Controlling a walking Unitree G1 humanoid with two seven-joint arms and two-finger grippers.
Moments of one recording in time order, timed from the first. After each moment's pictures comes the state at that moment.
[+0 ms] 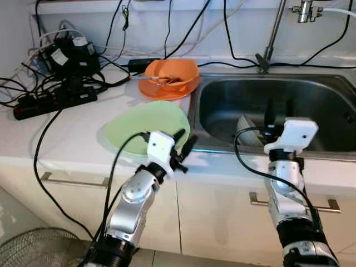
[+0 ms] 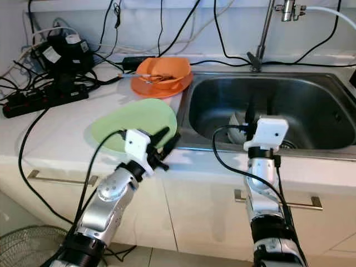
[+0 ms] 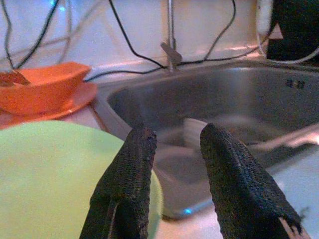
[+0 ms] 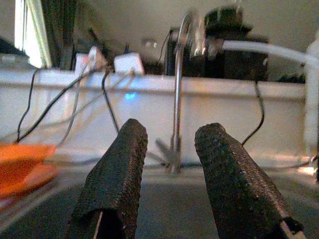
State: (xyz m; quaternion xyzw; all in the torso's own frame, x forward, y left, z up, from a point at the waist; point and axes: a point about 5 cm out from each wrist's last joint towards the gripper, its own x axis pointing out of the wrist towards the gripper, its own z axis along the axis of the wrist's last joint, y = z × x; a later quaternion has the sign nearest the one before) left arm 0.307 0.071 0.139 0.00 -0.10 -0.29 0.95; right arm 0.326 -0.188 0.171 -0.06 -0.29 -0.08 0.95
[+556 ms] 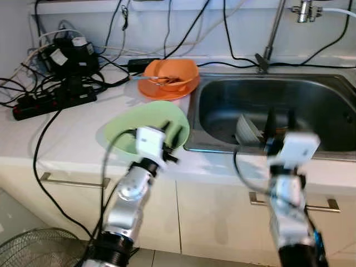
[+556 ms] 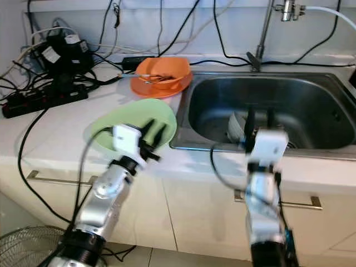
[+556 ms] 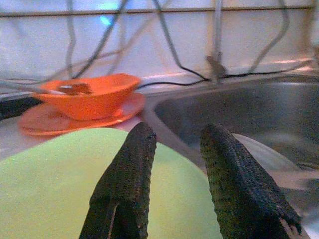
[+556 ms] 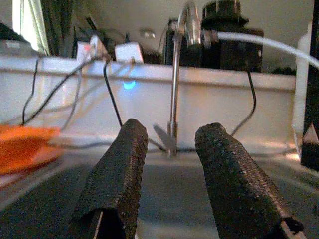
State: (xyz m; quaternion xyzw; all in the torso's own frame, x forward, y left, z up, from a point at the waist) left arm 0.319 0.091 0.145 -0.01 -0.12 -0.19 0.97; right arm 0.296 -0.181 0.145 -0.06 -0.25 -0.08 0.96
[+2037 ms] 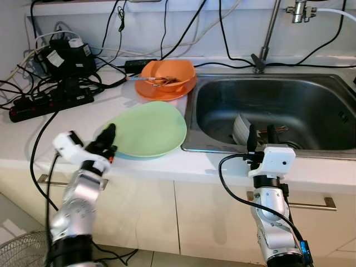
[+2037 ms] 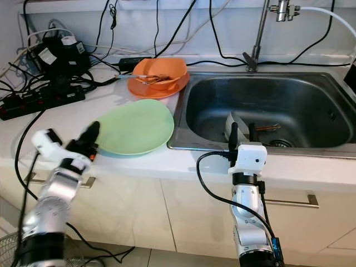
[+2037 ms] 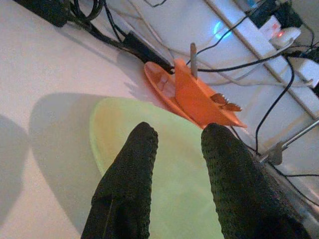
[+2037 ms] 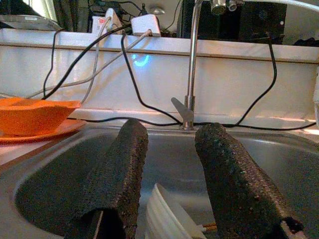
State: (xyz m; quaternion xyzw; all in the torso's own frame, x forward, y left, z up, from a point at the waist) left arm 0.311 0.209 0.135 -0.38 -0.04 -0.03 0.92; right arm 0.291 -0.155 0.126 -0.05 -0.21 -0.06 0.97
